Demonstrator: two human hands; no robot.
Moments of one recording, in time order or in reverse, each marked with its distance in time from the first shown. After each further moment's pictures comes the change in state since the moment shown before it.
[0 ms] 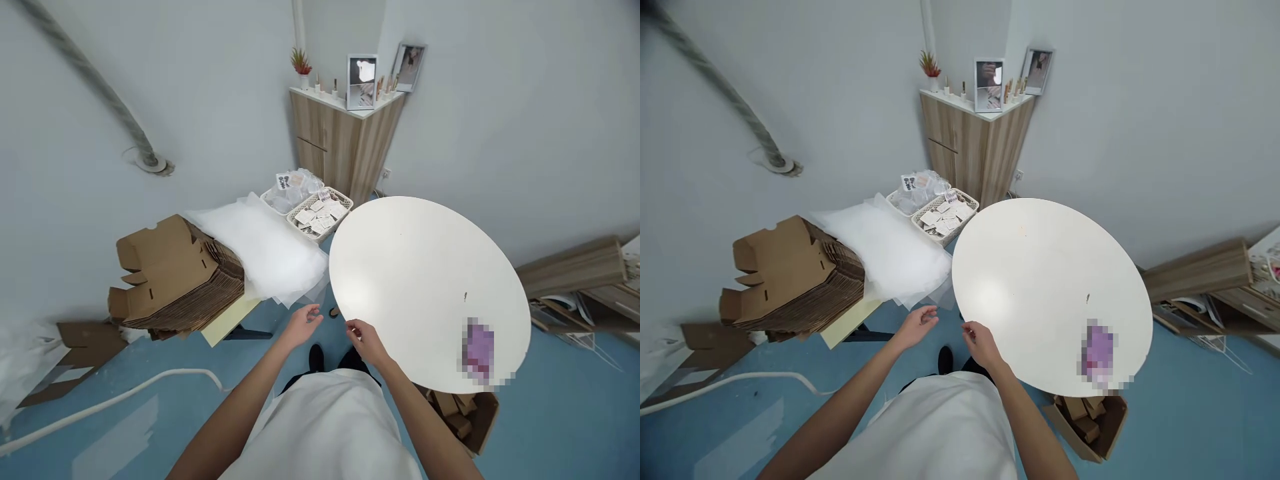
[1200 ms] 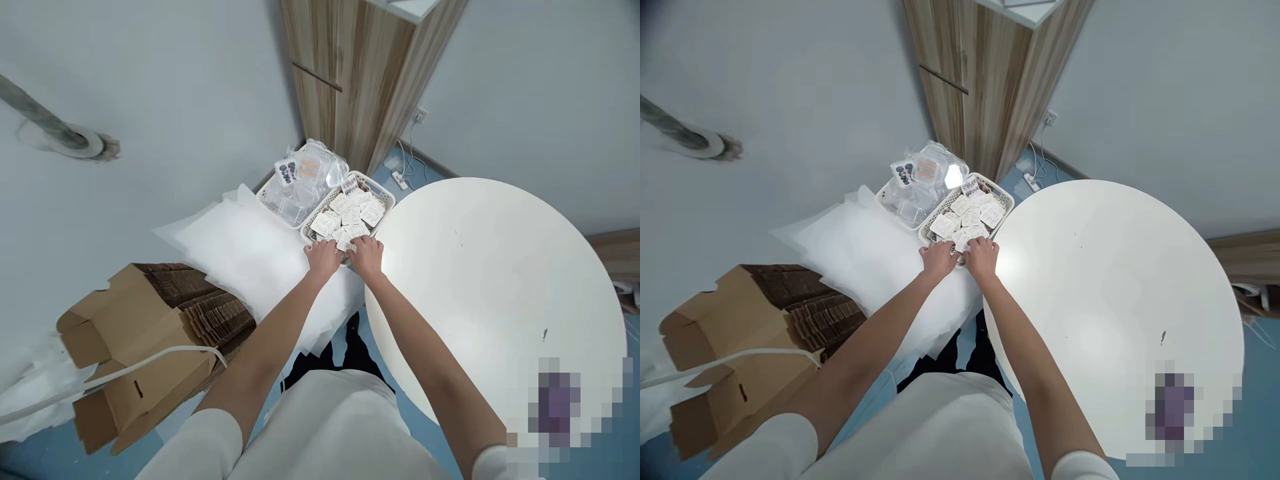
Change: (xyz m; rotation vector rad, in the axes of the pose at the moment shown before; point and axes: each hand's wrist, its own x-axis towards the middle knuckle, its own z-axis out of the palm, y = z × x) left_hand 0.292 0.039 -0.095 0.762 0.089 -0.029; right_hand 0.351 -0.051 0.024 -0.711 0.223 0.046
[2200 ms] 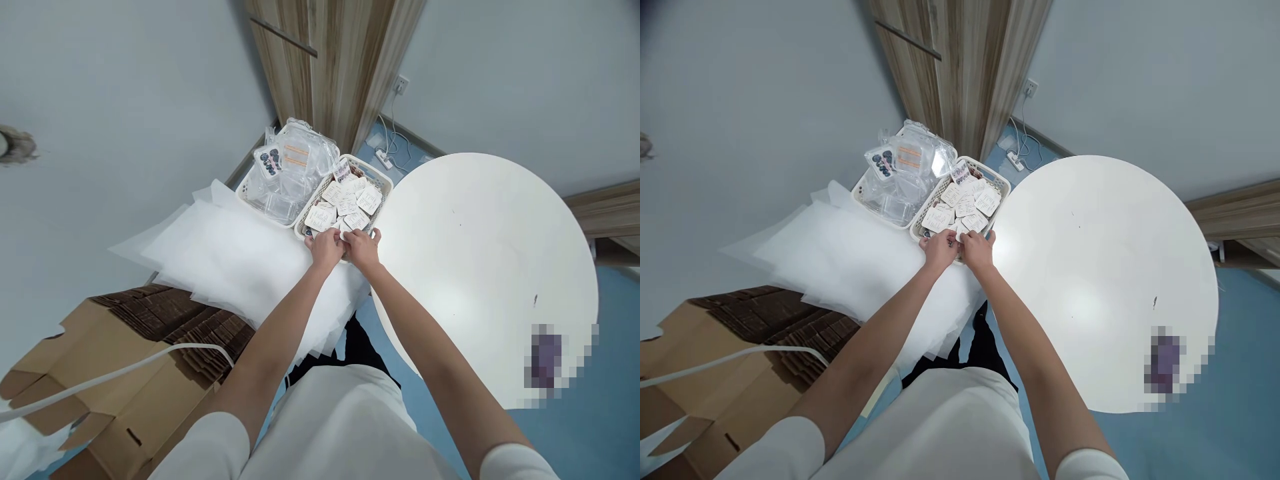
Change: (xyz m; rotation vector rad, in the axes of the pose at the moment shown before) left_hand 0.023 -0.008 0.015 -0.371 0.078 0.071; right_hand 0.008 -0.010 0.017 -0.142 -0.125 0.014
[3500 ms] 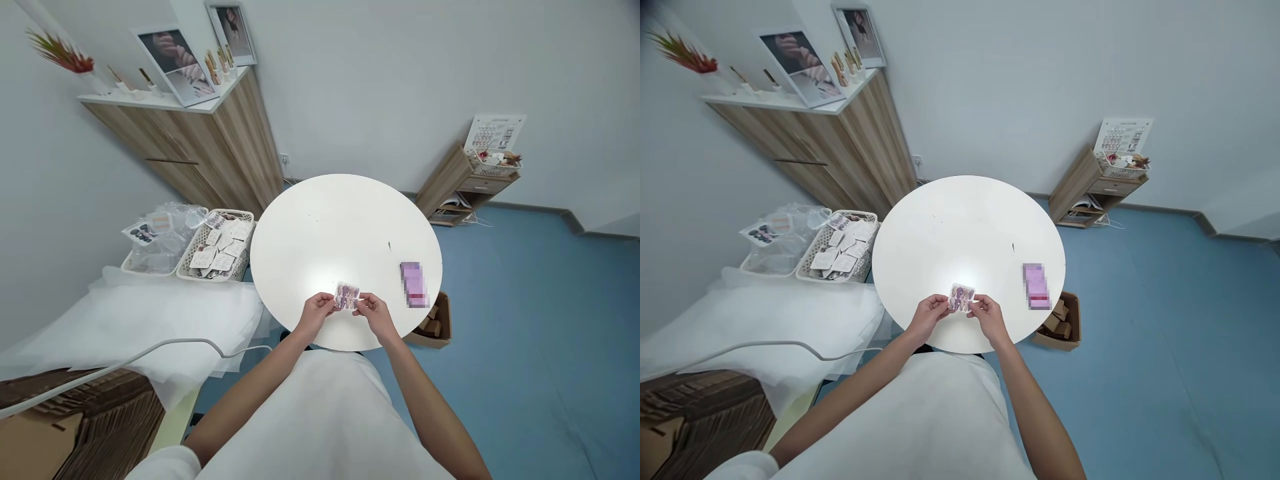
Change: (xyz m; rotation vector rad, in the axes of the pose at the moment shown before) left_hand -0.262 0.186 0.129 -0.883 -0.710 -0.050; right_hand -0.374 0.204 -0.069 1.509 0.366 0.595
